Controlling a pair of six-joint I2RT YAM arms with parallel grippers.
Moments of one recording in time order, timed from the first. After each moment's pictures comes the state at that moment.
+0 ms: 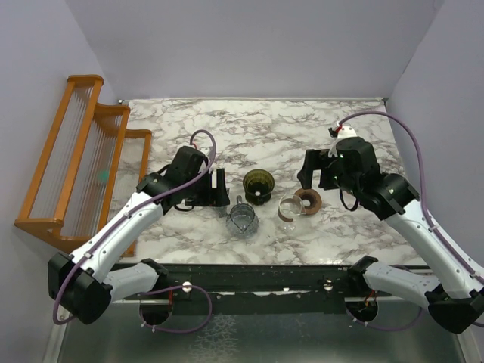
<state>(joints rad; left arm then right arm) -0.56 1.11 1.00 -0.77 0.17 -0.49 0.61 1.00 1.17 -0.78 0.20 0.36</state>
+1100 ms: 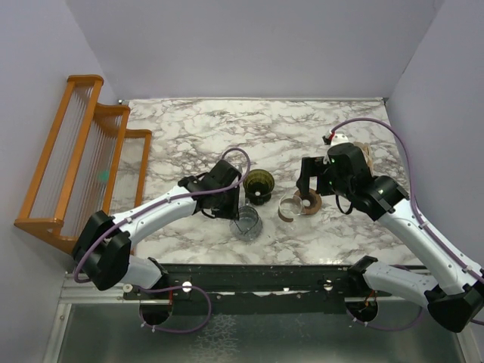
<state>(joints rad) -0.75 1.38 0.92 -0.60 0.14 -0.59 0.61 1.02 1.08 -0.76 0.20 0.37</state>
